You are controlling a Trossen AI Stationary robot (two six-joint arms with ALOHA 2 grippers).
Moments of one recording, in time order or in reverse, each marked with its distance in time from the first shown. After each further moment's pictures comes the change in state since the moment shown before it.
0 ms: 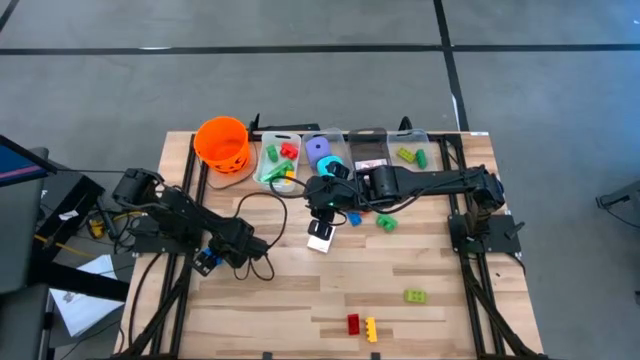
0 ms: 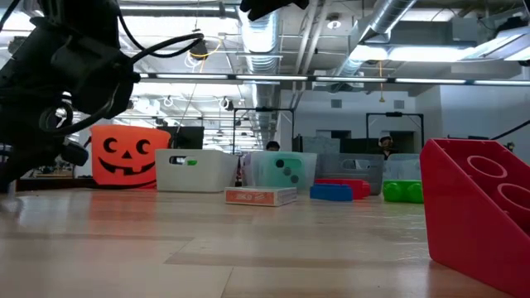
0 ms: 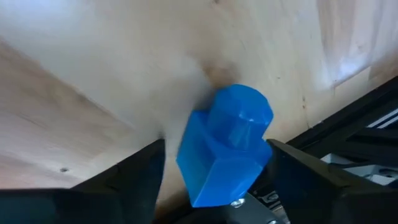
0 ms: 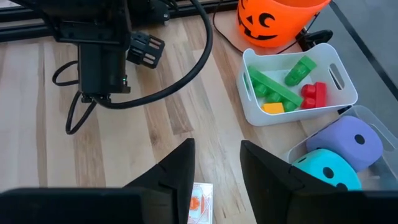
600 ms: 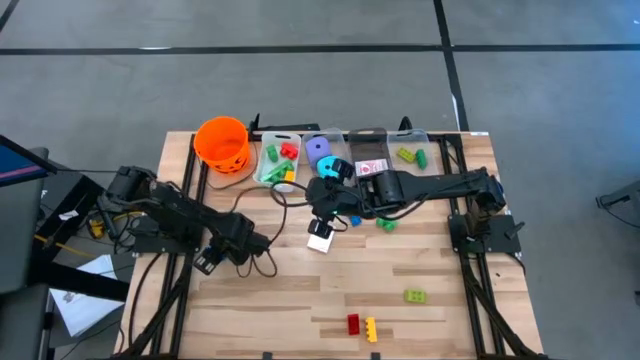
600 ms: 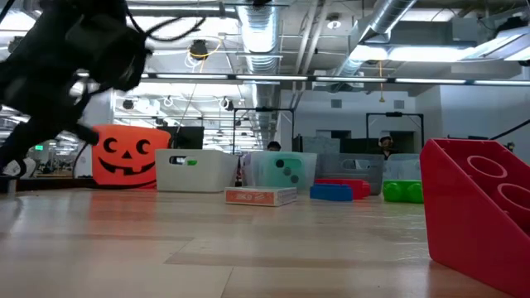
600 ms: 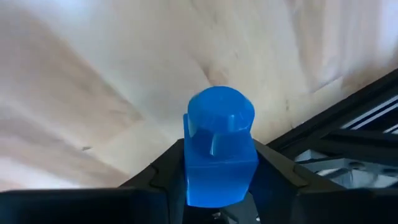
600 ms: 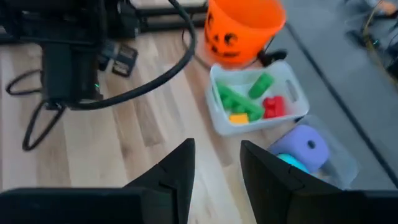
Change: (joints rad) left arm 0.031 -0.055 0.061 -0.073 0.001 -0.032; right arm 0.038 0.002 0.040 -0.029 0.185 -0.008
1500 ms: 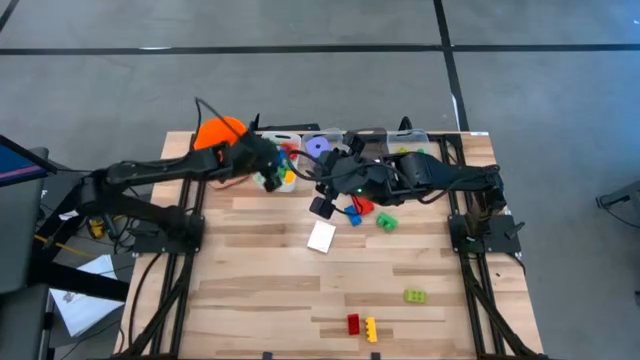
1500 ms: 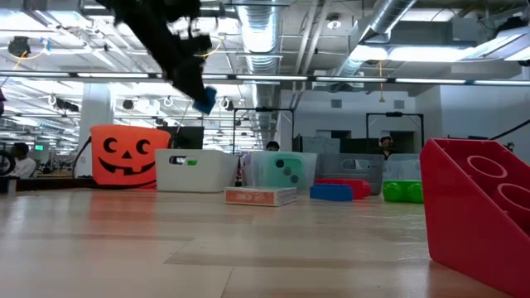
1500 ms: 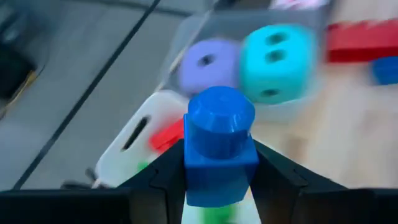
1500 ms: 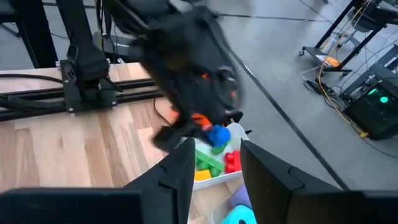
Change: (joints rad) left arm 0.631 -0.314 0.151 0.790 -0.512 -0.209; right arm 0.007 -0.003 0.264 -0.016 0.140 -0.123
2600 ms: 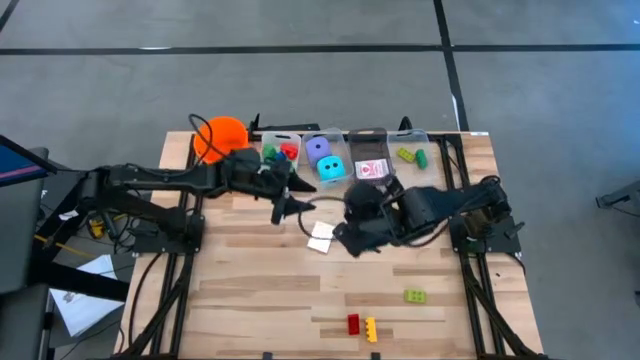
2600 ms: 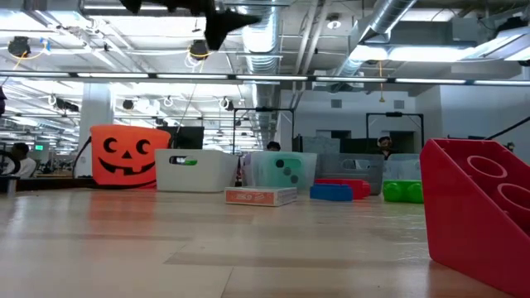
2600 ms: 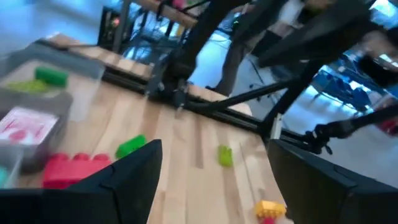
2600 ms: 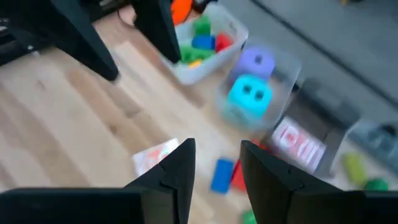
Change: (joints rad) left arm -0.230 0.008 -0.001 0.514 0.605 -0.471; right arm 0.184 0.007 -0.054 -0.567 0.092 0.830
